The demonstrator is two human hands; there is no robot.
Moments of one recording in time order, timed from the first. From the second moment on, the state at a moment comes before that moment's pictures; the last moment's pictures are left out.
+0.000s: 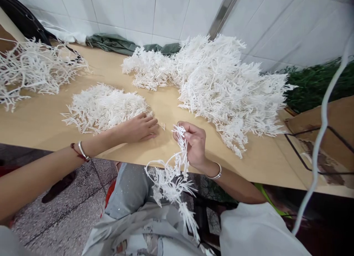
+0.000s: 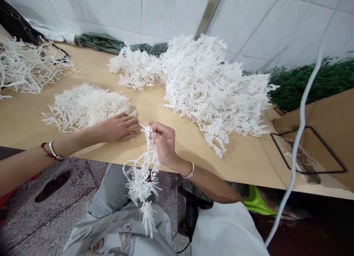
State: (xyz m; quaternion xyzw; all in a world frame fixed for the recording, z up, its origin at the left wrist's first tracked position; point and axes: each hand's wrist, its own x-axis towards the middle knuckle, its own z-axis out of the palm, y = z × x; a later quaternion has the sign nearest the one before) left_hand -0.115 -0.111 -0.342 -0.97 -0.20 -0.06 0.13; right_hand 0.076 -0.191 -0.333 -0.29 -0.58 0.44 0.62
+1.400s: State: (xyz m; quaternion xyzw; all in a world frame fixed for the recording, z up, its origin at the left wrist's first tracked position) left_hand -0.183 -0.076 -0.290 -0.87 -0.41 -0.24 0.09; right_hand 0.074 -0.182 -0.335 -0.33 -0.55 0.49 0.59
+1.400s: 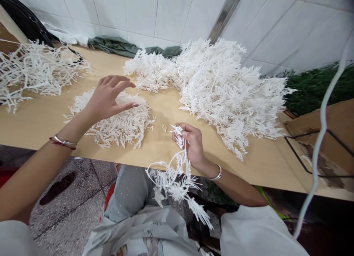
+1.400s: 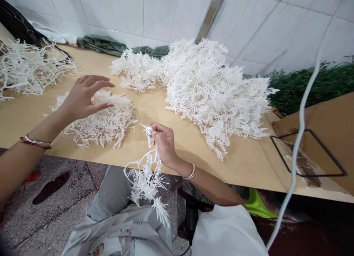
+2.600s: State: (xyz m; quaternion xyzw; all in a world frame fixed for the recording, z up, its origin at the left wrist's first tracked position) left_hand -0.118 -0.161 -0.356 -0.91 -0.38 -0.17 0.05; right_hand 0.076 -0.194 -0.339 -0.28 -0.59 0.46 0.60
